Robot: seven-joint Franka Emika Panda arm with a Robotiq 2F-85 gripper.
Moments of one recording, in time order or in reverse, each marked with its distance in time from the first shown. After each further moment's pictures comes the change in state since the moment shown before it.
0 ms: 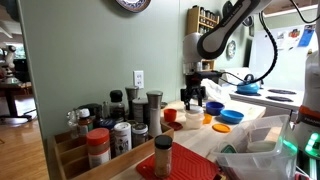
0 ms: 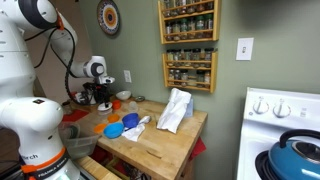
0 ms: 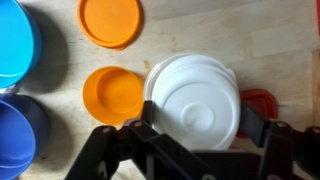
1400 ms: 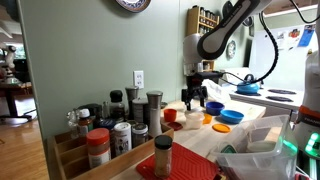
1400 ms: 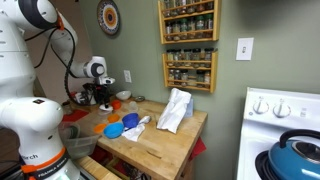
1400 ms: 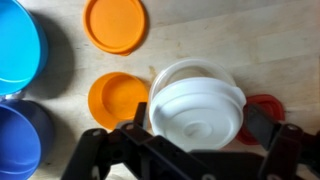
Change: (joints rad) arm 0.000 0.000 -0.004 -0.005 0.003 -0.022 -0.001
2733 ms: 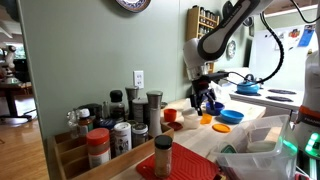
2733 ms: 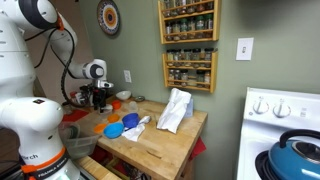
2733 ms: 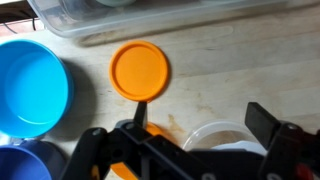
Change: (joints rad) arm 0.003 0.001 0.003 -0.018 0.052 -0.155 -0.059
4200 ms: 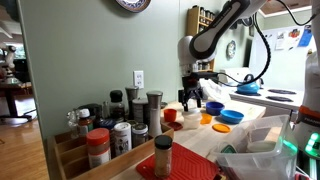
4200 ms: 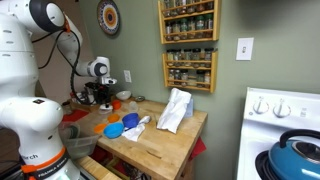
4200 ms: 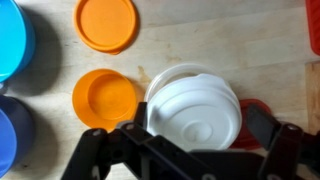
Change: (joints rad) arm -0.004 0.075 -0.012 0.112 0.001 0.079 -0.034
